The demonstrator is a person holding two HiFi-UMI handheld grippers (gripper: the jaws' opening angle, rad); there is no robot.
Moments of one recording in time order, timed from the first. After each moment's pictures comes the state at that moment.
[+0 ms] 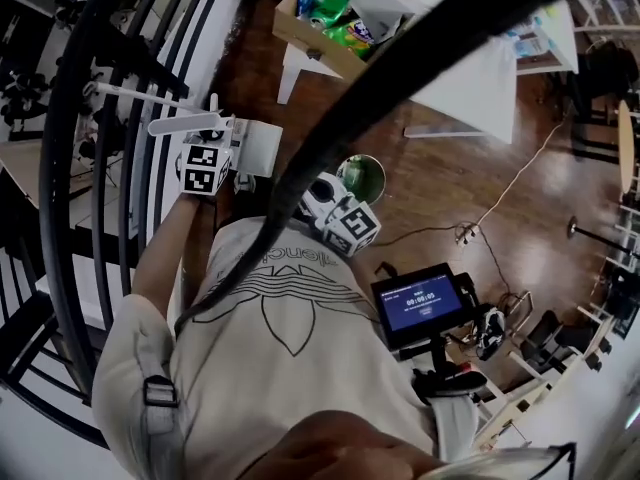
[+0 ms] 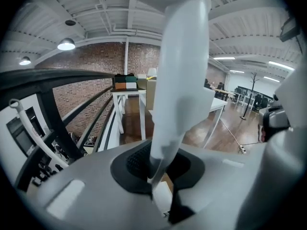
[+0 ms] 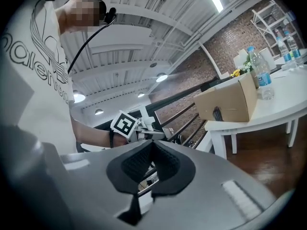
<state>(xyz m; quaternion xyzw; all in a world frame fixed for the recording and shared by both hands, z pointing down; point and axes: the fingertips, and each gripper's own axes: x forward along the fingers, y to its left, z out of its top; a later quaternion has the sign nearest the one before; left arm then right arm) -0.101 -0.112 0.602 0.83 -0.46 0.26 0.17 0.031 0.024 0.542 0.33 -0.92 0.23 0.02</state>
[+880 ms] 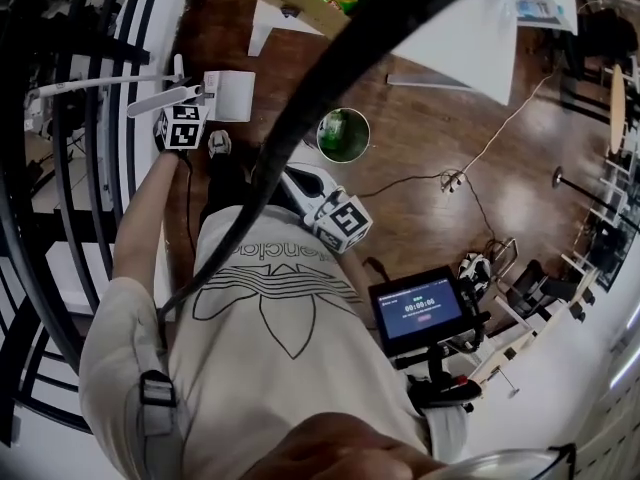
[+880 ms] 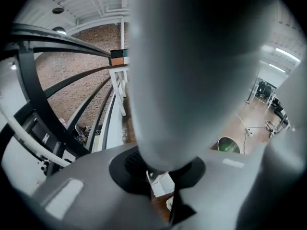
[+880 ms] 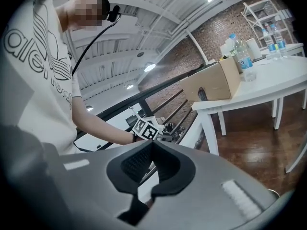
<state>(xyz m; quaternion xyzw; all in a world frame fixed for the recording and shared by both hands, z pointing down) -0.107 -0.140 0.745 0.80 -0.45 0.36 0.18 0.048 0.064 0.573 0.36 -0.88 0.30 0.07</state>
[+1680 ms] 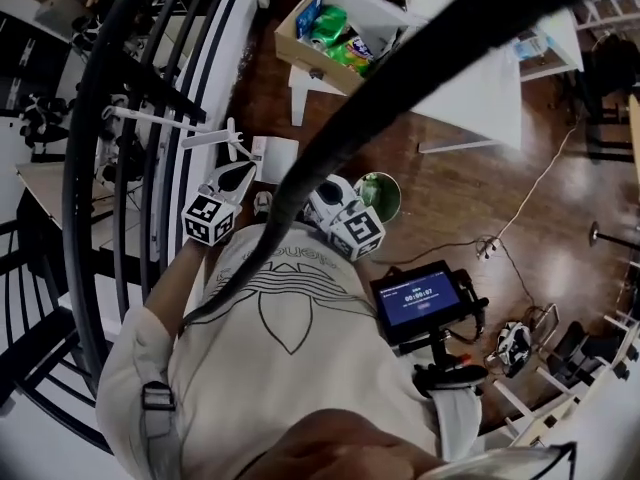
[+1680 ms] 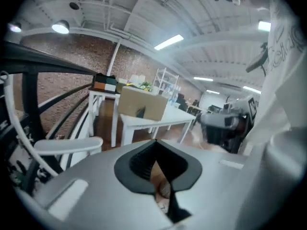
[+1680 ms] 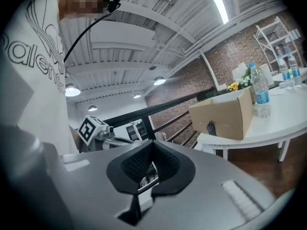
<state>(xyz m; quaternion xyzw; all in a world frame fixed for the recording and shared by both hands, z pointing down) -0.058 -0.027 0.570 0.91 -0.33 0.15 0.21 0.041 0.005 0.528 0.37 -0.91 0.18 0.03</state>
